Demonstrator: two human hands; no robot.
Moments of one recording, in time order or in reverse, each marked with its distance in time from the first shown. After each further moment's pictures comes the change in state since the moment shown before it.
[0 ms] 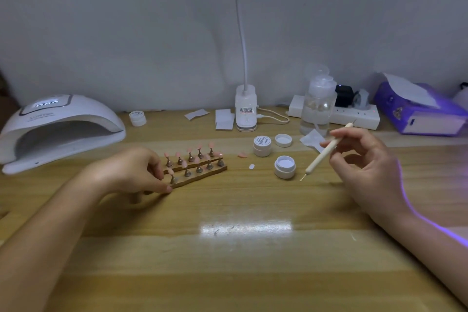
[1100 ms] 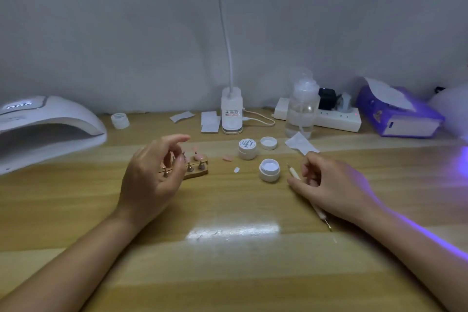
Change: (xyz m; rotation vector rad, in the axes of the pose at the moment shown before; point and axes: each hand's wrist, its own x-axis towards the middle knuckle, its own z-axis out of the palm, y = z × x) left_hand -0.005 0.041 0.054 -0.277 0.841 0.652; right_hand 0.002 0.013 -0.004 -0.643 -0.377 0.141
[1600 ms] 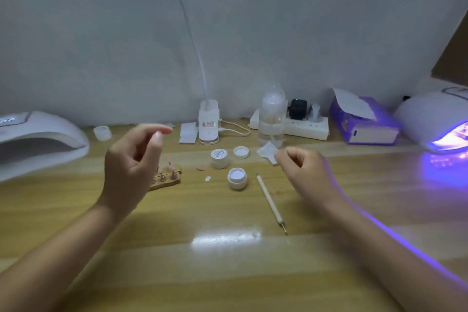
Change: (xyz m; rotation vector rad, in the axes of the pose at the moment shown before) left_hand 0.031 0.051 0.006 -0.265 0.197 -0.100; right_hand 0.008 -0.001 -0.027 0.525 0.167 0.026
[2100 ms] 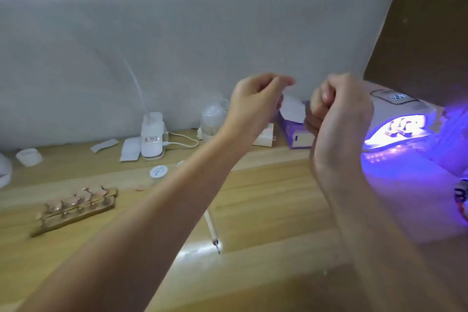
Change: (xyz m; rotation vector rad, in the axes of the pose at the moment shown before) left_hand 0.065 0.161 0.183 -0.644 -0.379 -0.410; right_hand 0.027 -0.050 -0.107 0.722 0.580 -0.052
